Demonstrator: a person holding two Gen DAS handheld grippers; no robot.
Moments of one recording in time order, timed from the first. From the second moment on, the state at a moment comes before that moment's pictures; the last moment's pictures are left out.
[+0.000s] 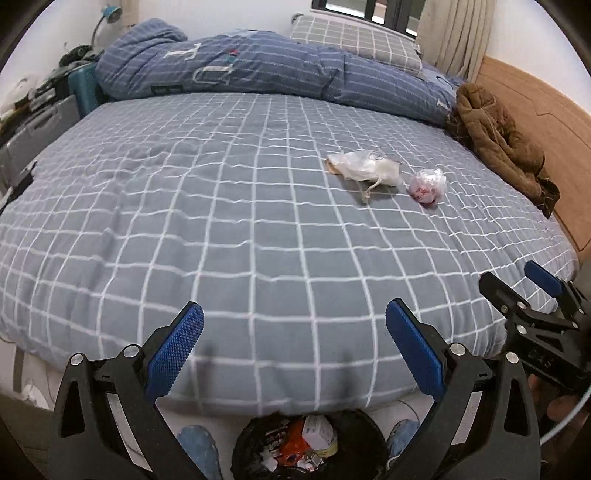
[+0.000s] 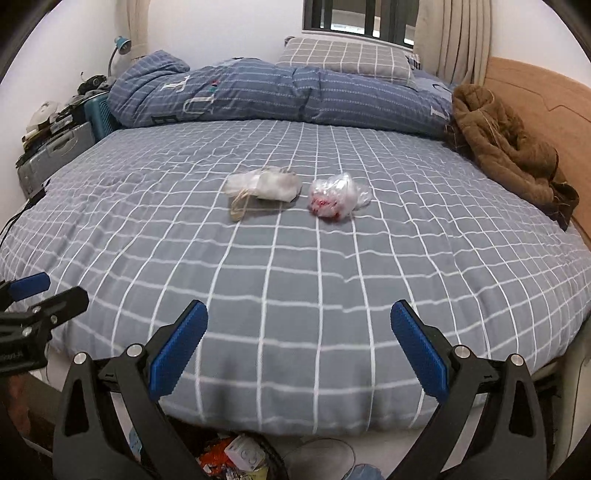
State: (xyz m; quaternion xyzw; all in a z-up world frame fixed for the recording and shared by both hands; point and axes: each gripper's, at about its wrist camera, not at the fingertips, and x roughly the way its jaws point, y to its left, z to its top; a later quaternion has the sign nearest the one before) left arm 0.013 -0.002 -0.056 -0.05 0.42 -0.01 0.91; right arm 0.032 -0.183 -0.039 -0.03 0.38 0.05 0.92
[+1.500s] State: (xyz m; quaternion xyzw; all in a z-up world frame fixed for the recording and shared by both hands) left arm 0.245 -0.066 -0.078 -0.04 0.42 -0.06 0.90; right arm 0.227 -0.245 -0.066 0.05 0.40 0.05 0.92
